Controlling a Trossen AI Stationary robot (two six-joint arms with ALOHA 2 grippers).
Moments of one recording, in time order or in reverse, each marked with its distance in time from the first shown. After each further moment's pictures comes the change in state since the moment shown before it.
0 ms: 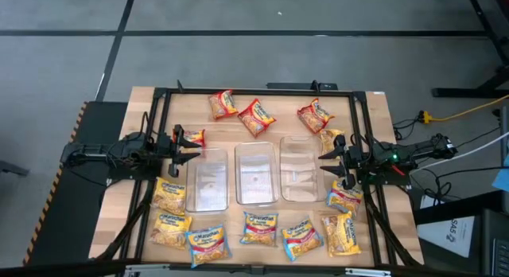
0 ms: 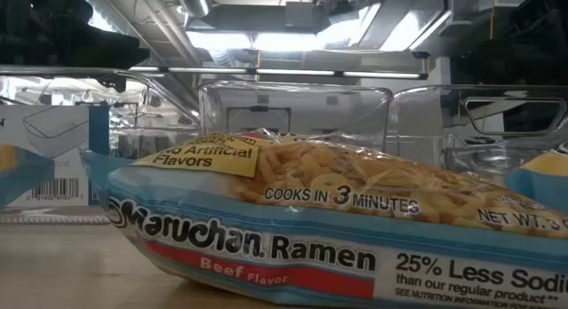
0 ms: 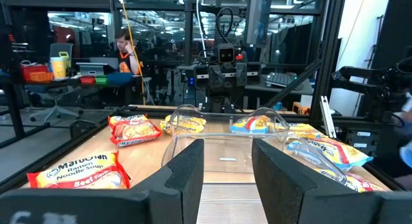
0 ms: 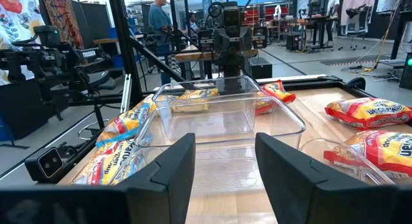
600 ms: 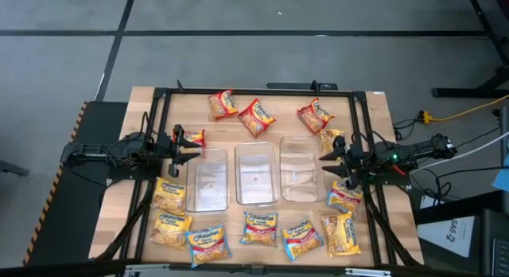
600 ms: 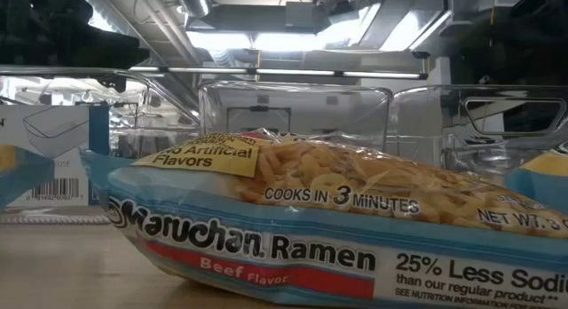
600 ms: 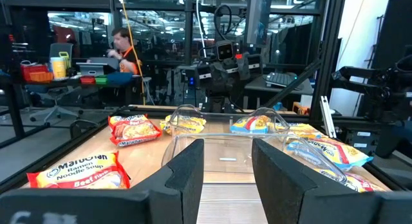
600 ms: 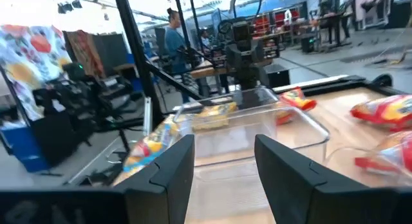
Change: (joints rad) left arm 0.000 0.000 0.000 0.000 0.000 0.000; right arm 0.000 0.000 0.000 0.061 -0.043 0.141
